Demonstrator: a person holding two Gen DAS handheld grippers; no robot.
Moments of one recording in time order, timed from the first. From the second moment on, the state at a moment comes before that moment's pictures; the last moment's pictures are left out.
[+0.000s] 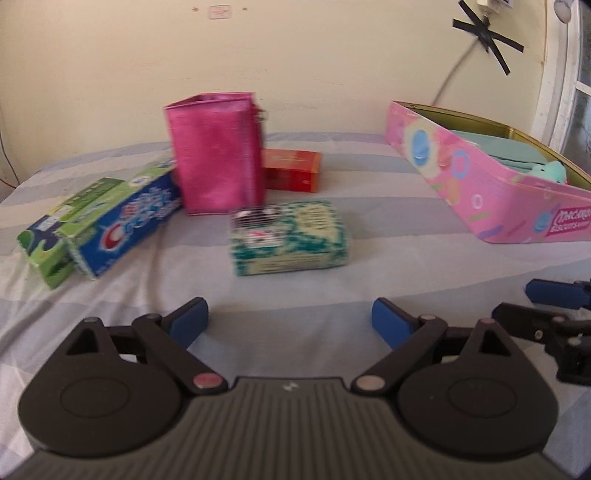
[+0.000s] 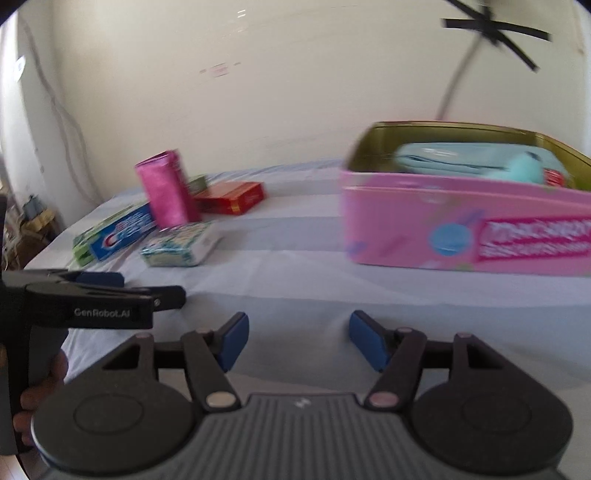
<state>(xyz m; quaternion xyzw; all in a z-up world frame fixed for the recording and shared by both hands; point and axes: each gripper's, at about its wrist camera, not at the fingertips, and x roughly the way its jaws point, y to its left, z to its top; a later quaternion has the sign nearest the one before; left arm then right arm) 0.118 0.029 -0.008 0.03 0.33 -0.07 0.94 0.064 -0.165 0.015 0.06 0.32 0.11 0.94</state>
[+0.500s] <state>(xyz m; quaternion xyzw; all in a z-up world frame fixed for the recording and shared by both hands) 0.115 0.116 -0.004 -0.08 0.29 -0.03 0.95 0.138 -0.088 0.018 0.06 0.34 0.18 0.92</state>
